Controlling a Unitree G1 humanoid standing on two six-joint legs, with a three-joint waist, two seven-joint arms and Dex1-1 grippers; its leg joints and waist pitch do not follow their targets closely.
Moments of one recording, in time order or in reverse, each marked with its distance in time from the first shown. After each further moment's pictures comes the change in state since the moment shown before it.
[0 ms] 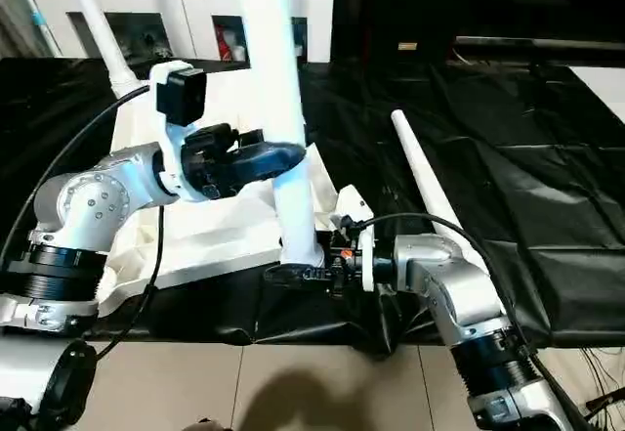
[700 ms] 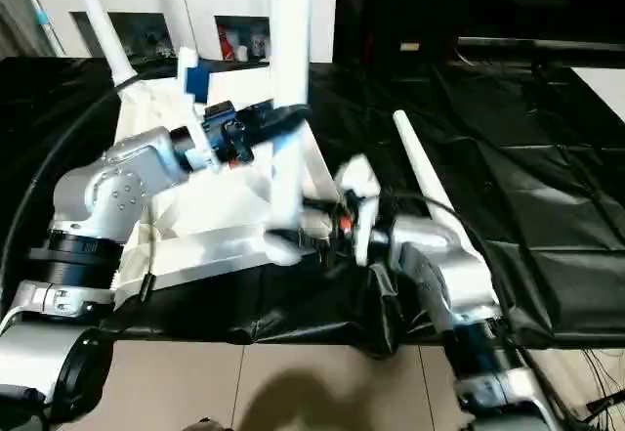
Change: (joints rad) left arm -0.078 -0.052 0.035 0.105 0.269 -0.180 0.531; right arm -0.102 0.100 -0.114 0.042 -0.018 -0.049 -0.255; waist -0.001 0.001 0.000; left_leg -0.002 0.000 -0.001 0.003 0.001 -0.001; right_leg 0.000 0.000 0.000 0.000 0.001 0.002
